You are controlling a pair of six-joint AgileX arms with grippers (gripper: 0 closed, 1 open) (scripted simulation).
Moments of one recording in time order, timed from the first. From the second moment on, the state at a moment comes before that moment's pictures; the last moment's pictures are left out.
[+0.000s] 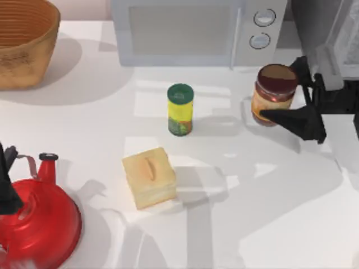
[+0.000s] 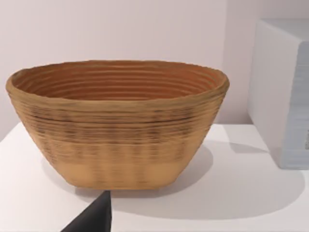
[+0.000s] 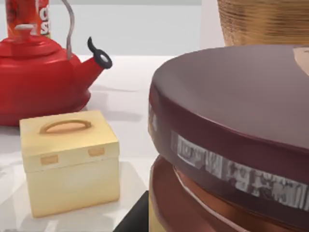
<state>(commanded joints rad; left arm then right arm) 0.00 0.00 0.00 0.00 0.00 0.00 0.04 2.39 1.12 1.44 -1.49 0.17</state>
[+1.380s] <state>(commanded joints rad) 0.00 0.00 0.00 0.00 0.00 0.00 0.04 1.99 1.05 1.22 -1.39 0.17</state>
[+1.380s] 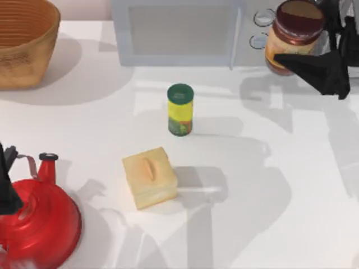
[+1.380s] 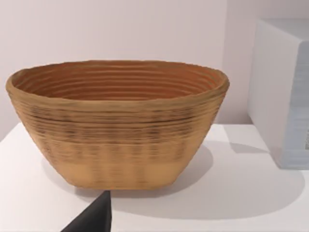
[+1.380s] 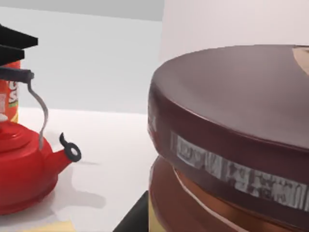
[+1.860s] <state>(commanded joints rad) 0.00 0.00 0.00 0.00 0.00 0.00 0.02 1.41 0.77 0.88 -1.01 0.12</state>
